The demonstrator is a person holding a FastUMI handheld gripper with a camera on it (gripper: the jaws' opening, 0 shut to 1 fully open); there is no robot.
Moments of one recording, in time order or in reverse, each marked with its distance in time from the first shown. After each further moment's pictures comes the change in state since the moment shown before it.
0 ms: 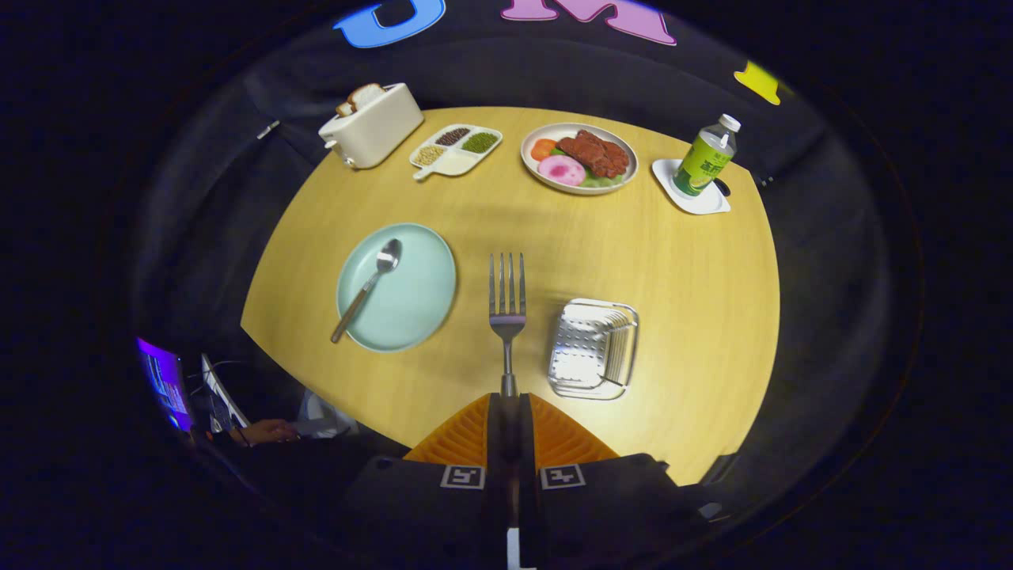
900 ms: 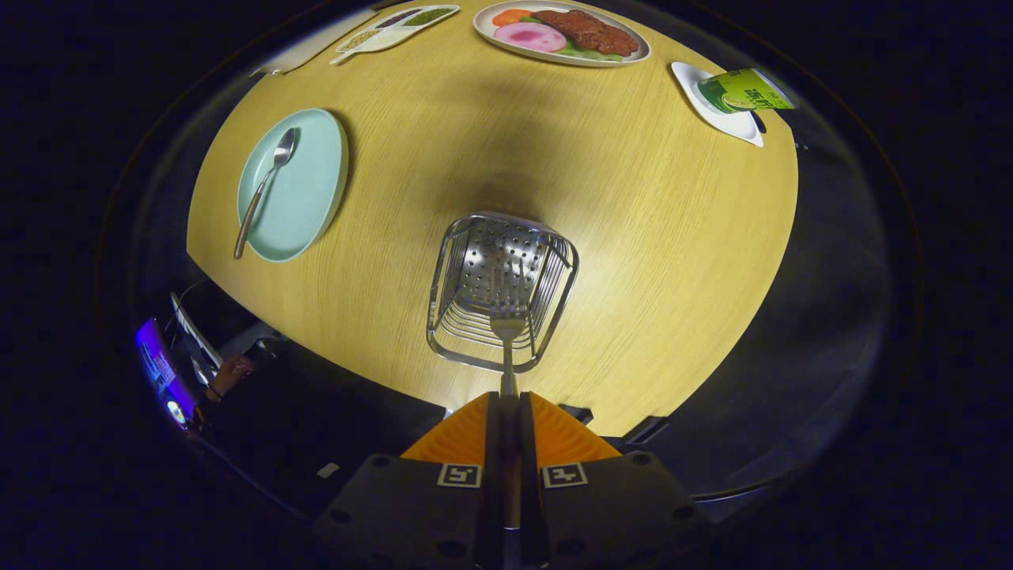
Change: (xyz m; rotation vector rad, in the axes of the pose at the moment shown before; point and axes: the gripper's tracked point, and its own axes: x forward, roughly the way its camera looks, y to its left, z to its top) arm 0.038 -0.055 -0.016 -0.067 0.537 -0.080
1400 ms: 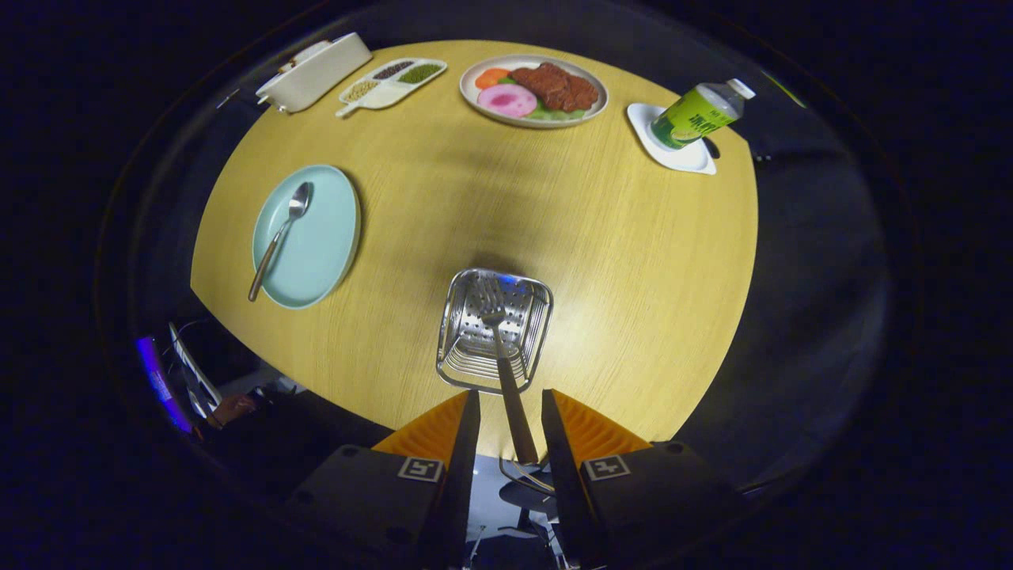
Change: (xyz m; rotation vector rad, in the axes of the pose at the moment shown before) arm -0.041 -0.001 0.020 0.056 -0.393 -0.070
